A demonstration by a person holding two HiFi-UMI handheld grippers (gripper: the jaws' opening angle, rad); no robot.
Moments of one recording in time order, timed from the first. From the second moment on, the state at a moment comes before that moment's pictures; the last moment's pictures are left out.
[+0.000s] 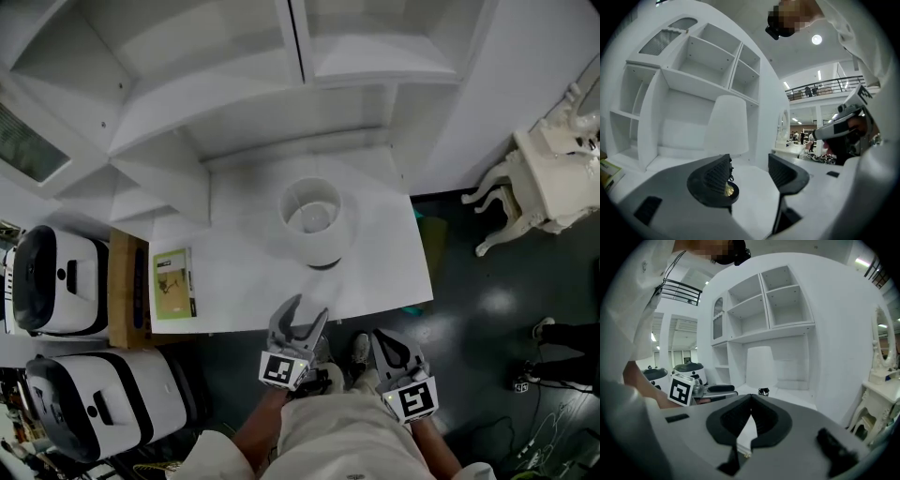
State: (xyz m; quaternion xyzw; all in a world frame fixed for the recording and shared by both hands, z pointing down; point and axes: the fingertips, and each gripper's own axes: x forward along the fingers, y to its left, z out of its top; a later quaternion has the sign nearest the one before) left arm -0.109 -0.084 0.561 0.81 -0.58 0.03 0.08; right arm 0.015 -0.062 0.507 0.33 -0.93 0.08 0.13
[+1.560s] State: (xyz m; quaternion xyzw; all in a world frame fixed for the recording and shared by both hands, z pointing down) left arm -0.133 -0.258 0.649 0.81 -0.59 0.03 0.06; right arm 0.055 -0.047 0.551 0.44 -0.87 0.14 0.19
